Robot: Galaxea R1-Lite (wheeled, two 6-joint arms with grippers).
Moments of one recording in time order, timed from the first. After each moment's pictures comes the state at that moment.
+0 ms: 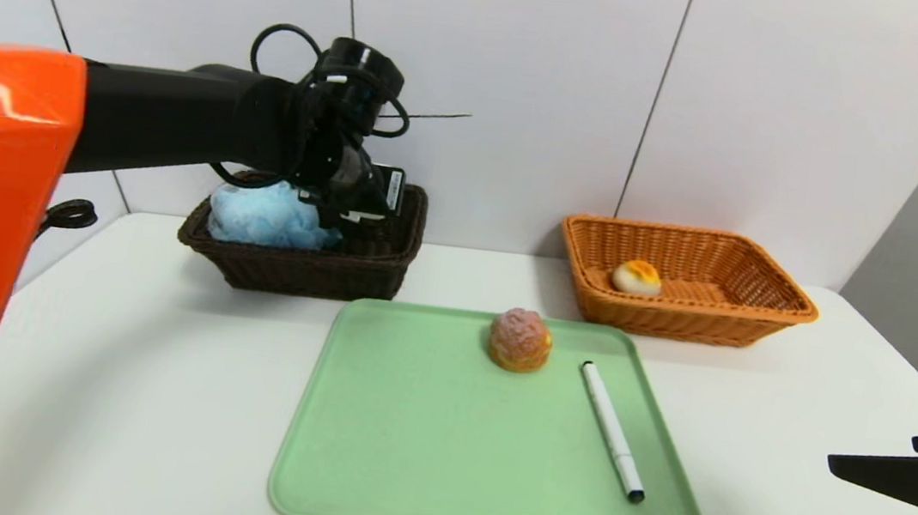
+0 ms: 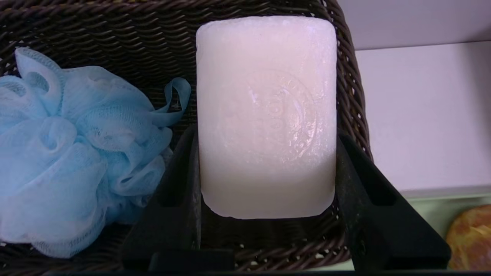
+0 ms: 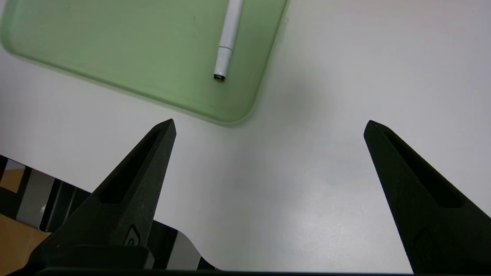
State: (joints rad) left arm -0.44 2.15 -1.97 0.40 0.31 -0.22; right arm 0.20 1.14 -1.05 0.70 0.19 0.00
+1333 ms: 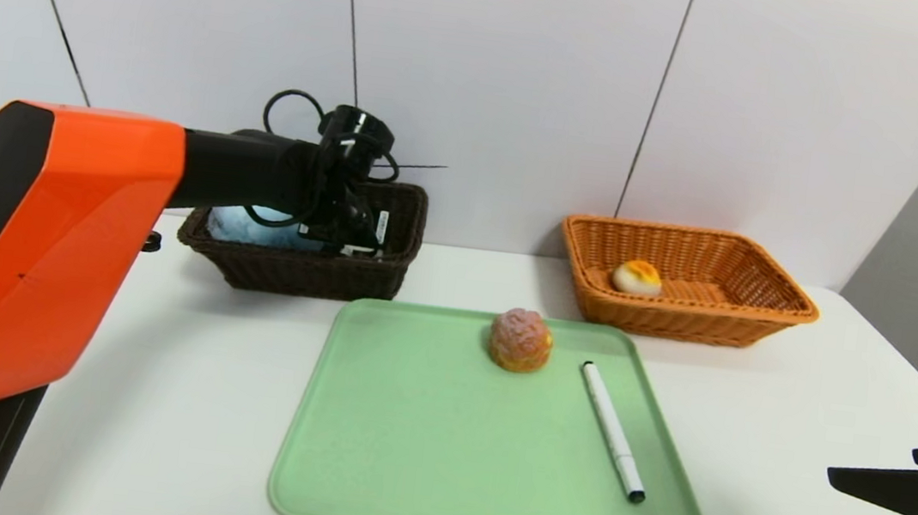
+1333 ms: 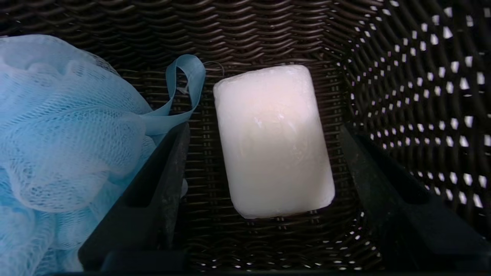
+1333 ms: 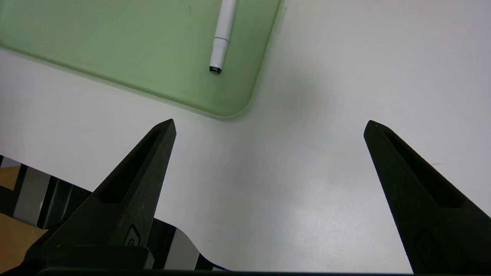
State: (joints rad) left arm -0.38 2.29 -1.97 0.34 0.28 -0.22; right arm 0.19 1.14 -1.03 0.70 0.19 0.00
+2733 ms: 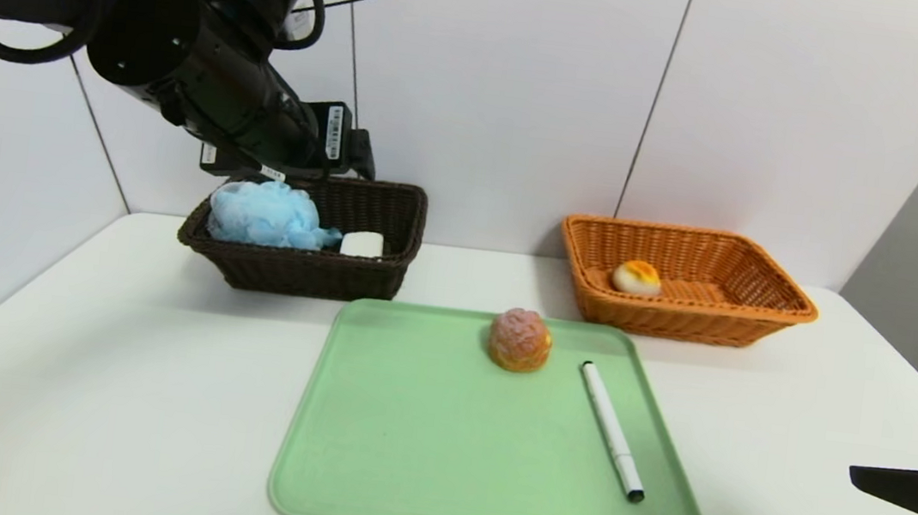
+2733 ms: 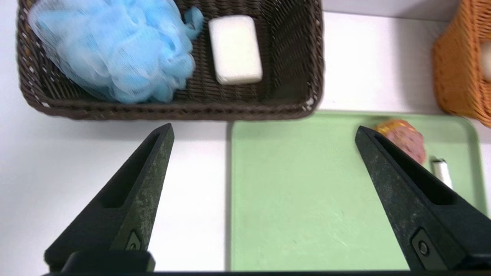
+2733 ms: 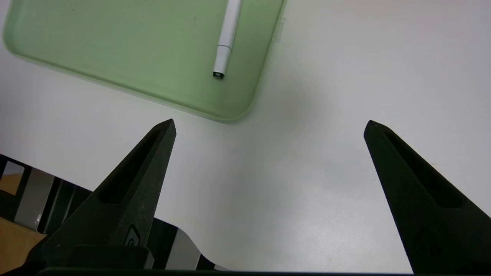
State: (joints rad) left arm -0.51 1.83 -1.96 0.78 0.30 -0.44; right arm 0.19 1.09 -1.03 0.70 0.19 0.00
